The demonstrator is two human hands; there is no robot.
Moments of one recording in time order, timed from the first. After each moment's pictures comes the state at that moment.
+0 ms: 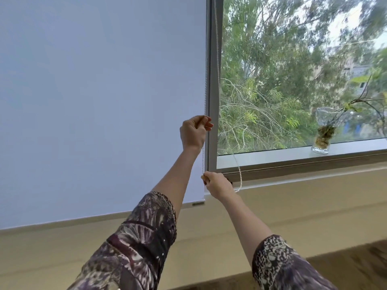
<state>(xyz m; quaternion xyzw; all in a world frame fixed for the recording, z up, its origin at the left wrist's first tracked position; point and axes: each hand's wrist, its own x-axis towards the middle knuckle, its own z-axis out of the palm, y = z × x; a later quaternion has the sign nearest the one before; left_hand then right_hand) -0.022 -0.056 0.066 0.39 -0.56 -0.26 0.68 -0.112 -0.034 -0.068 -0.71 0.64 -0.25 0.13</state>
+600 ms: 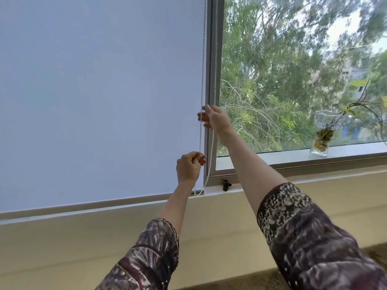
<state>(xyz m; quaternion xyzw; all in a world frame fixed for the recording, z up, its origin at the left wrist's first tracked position) -0.005 -0.050 -0.031 0.53 -0.59 -0.20 0.58 -0.105 -0.052 0.111 -0.60 0.43 -0.56 0.37</state>
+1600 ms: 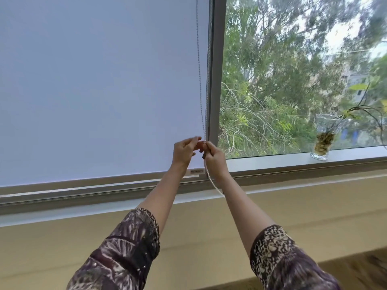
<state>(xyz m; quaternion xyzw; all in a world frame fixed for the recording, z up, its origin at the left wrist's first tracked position) 0.012 -0.054 0.025 0.42 -0.53 -0.42 0.61 -0.096 -0.047 0.005 -0.64 0.44 -0.57 0.26</state>
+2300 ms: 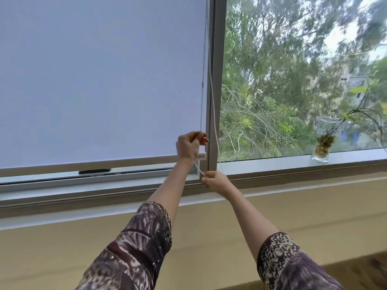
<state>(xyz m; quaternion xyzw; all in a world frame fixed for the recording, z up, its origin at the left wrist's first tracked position) -0.002 -0.078 0.040 0.40 -0.56 -0.30 0.67 -0.118 -0.052 -0.043 -0.66 0.58 -0.33 0.34</state>
